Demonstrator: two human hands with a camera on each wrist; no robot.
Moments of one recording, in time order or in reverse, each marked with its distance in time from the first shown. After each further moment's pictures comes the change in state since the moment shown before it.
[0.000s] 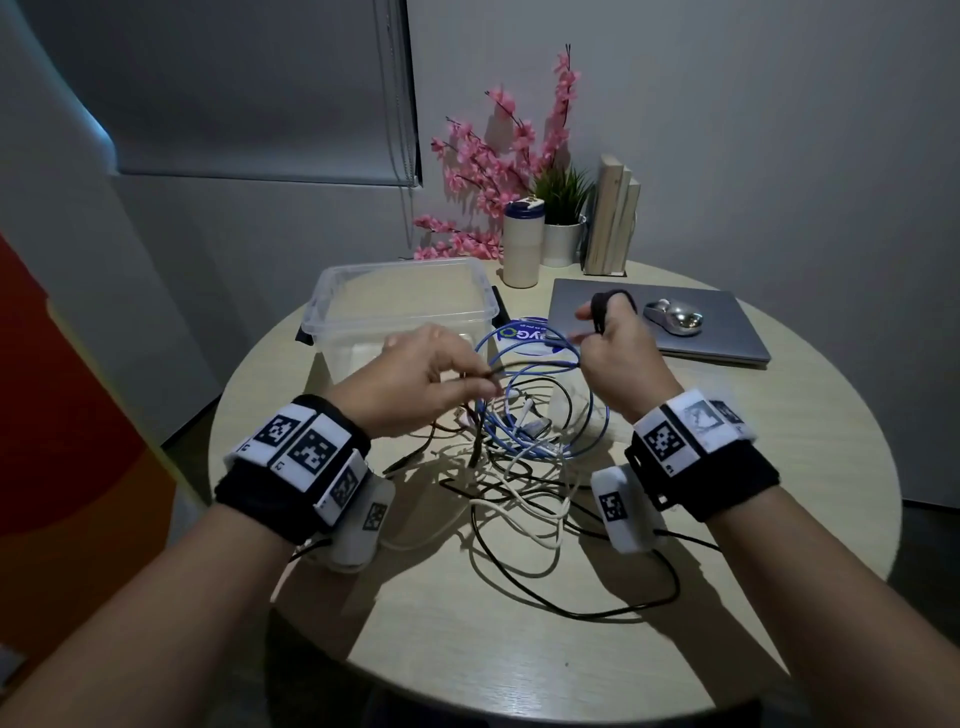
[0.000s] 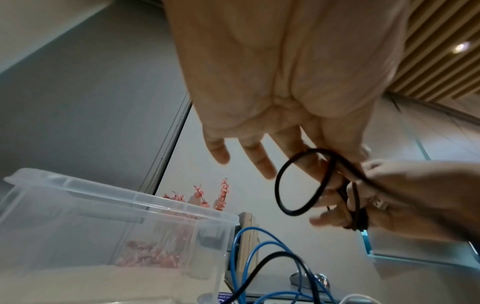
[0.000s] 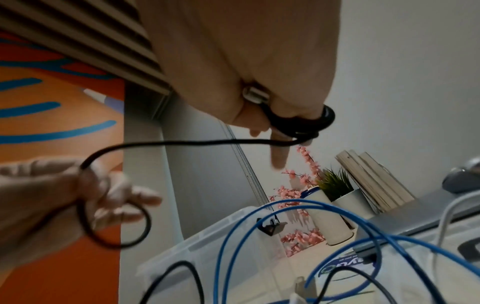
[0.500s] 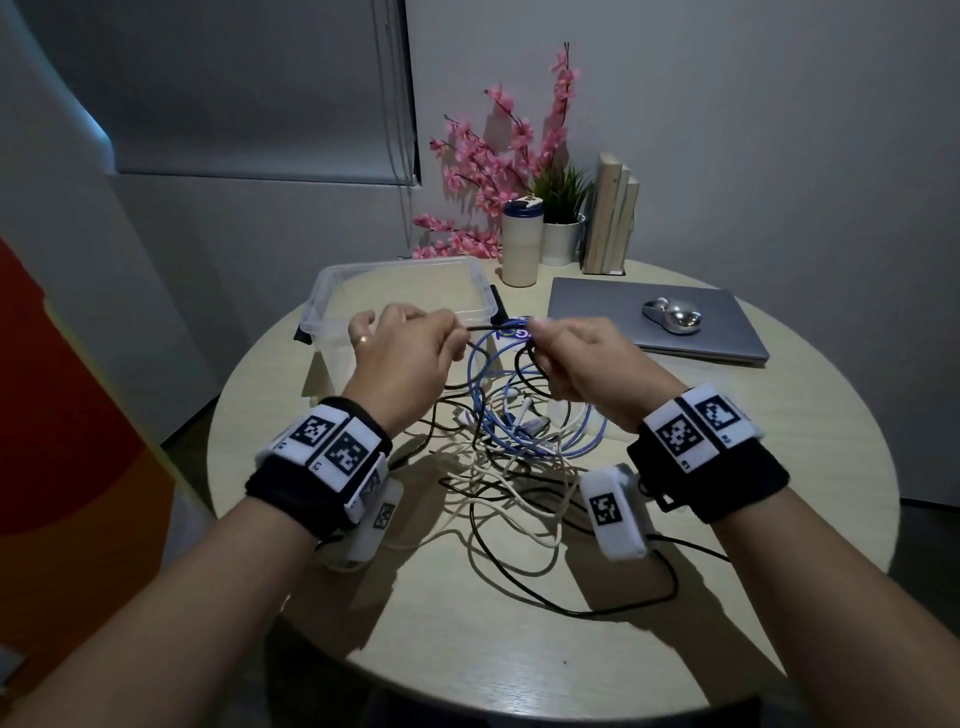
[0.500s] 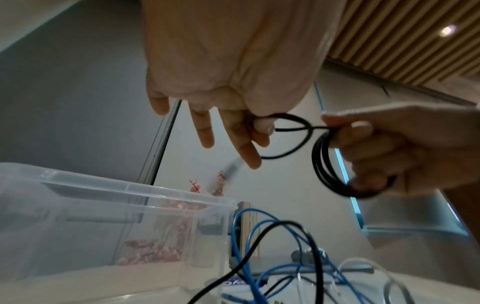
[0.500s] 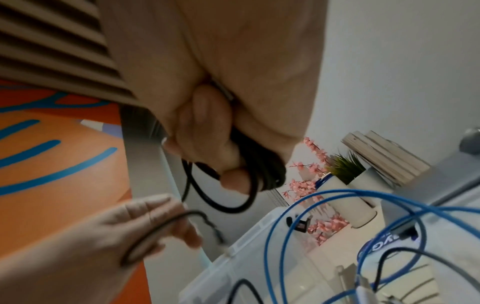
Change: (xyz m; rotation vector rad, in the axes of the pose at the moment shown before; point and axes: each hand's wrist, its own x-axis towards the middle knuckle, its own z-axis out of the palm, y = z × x) left_hand 0.011 0.003 0.010 0.330 0.312 -0.301; right_hand -0.014 -0.019 0.003 0.338 -0.400 -0.029
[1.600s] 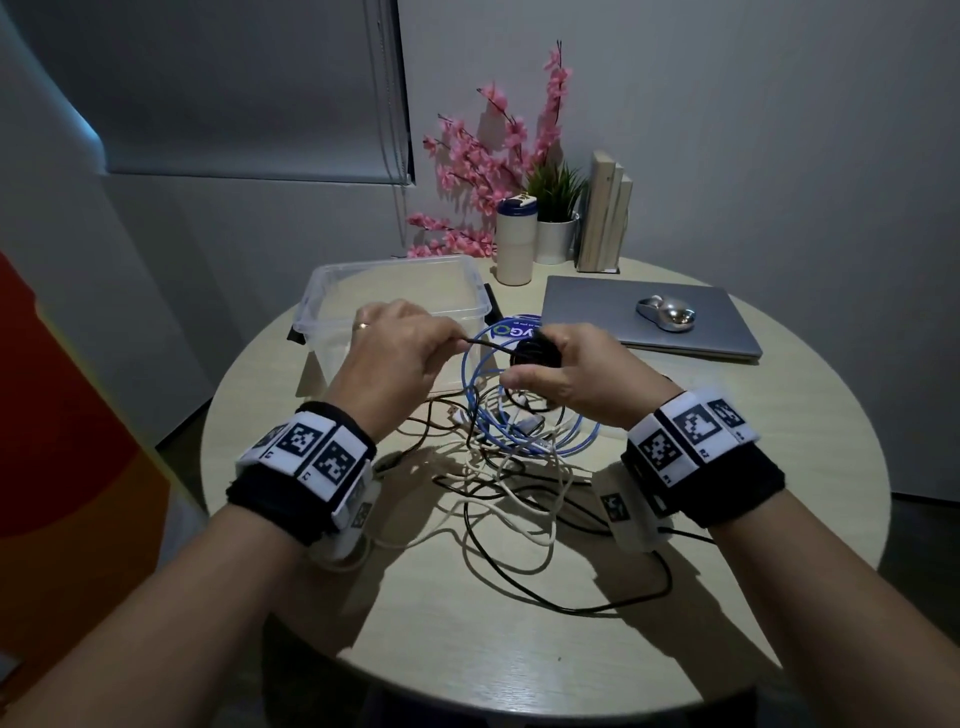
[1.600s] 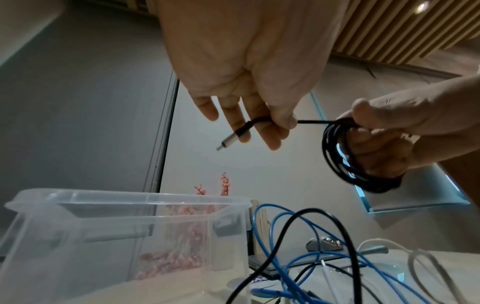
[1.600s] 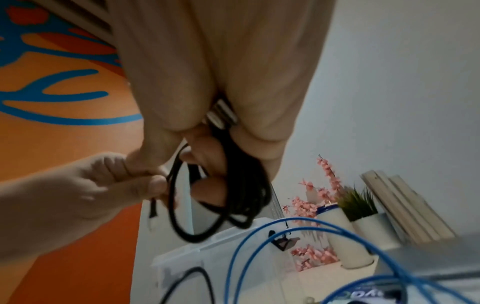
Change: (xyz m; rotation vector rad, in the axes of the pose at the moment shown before) left_hand -0.001 -0.016 0.002 -0.019 0.167 0.347; right_hand -0.011 -0.006 -0.003 -0.439 -0.058 -0.023
